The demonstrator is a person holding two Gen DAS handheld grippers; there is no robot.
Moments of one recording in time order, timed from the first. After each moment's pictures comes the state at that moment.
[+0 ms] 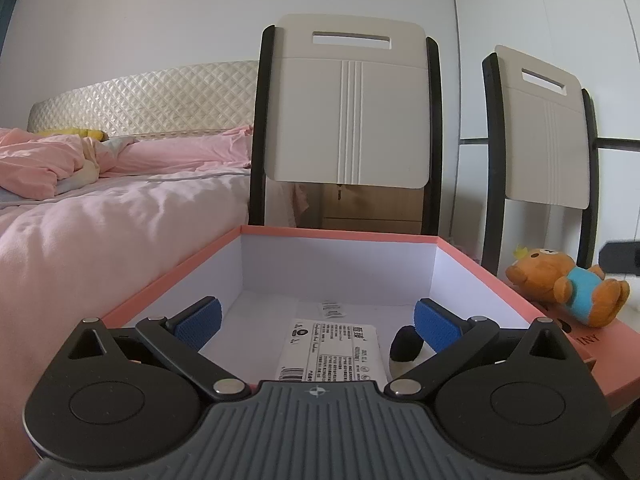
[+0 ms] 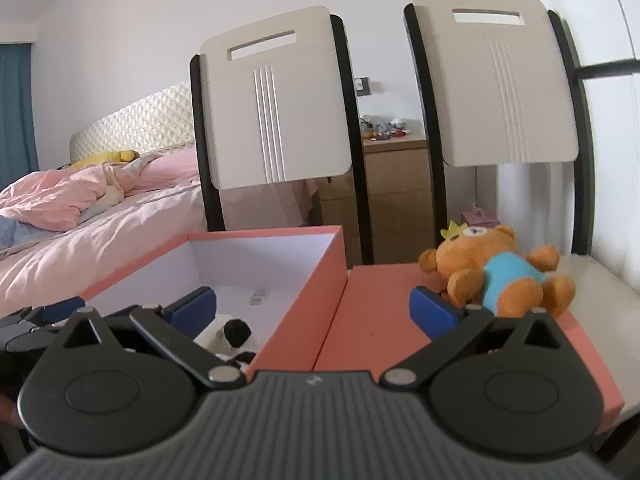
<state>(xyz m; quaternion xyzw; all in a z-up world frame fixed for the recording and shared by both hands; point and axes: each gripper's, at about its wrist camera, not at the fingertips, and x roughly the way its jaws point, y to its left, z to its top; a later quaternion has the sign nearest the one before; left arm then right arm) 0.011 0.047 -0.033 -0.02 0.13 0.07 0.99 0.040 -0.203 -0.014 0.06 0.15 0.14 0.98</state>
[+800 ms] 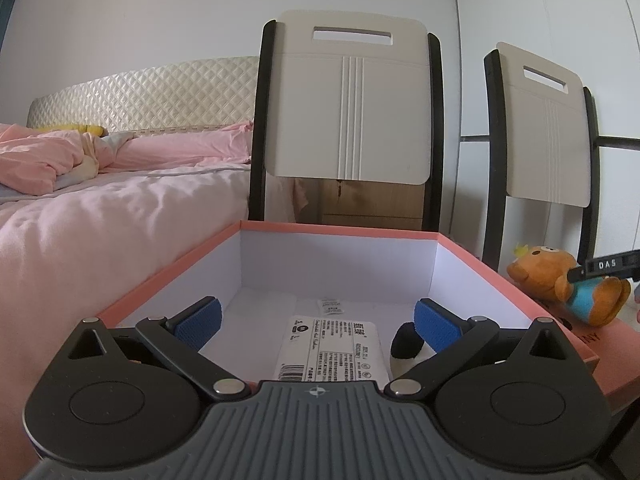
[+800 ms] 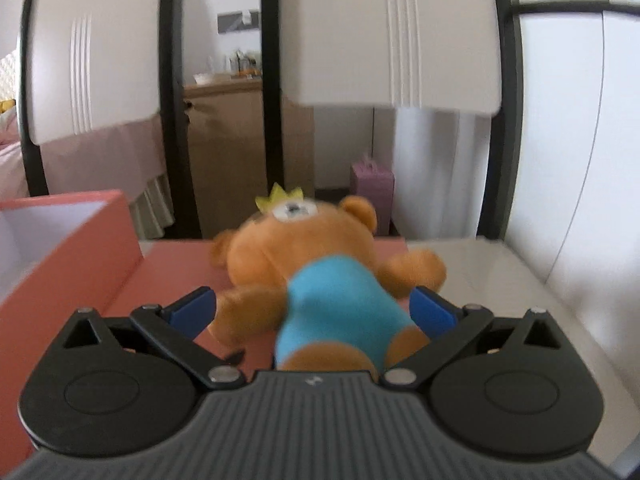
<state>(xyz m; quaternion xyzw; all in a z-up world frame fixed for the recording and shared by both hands) 0.015 0.048 -0.034 -0.02 0.13 0.07 0.99 0.197 -0.307 -0.066 0.01 0.25 0.00 0.97</state>
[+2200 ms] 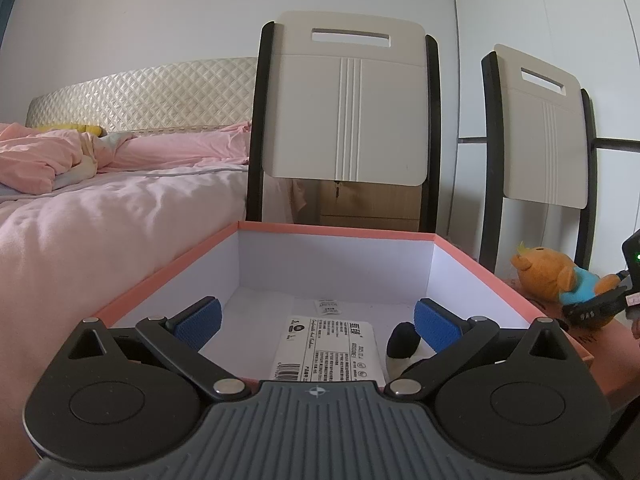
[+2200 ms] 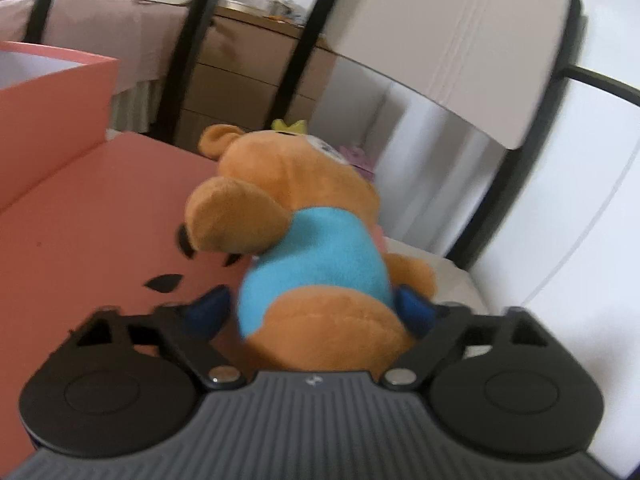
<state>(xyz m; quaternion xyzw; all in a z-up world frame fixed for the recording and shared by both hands) 0.011 0.047 -0.034 -0.02 0.13 0.06 0.99 0.214 -0.294 -0.092 -0.18 0.28 -0.03 0.94</state>
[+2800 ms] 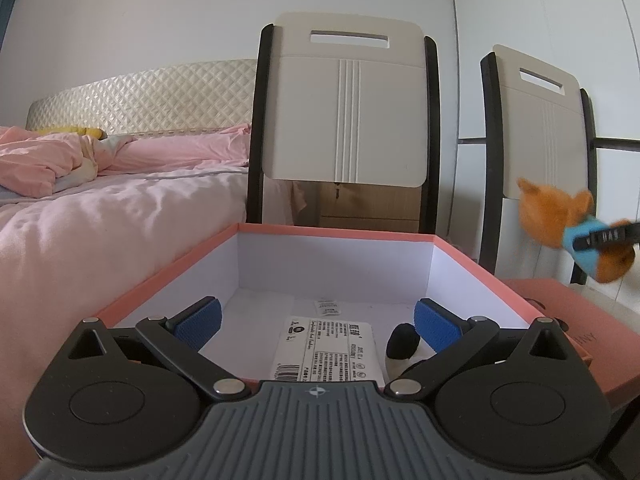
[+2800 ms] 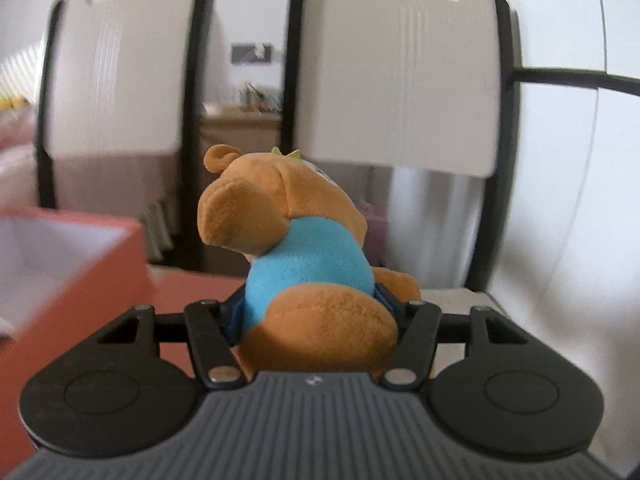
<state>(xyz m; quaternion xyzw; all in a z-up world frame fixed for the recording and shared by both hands) 0.011 0.045 -0.034 -0.02 0.13 0.06 0.99 0.178 -0.283 -0.016 -0.02 0.18 0.01 0.98</state>
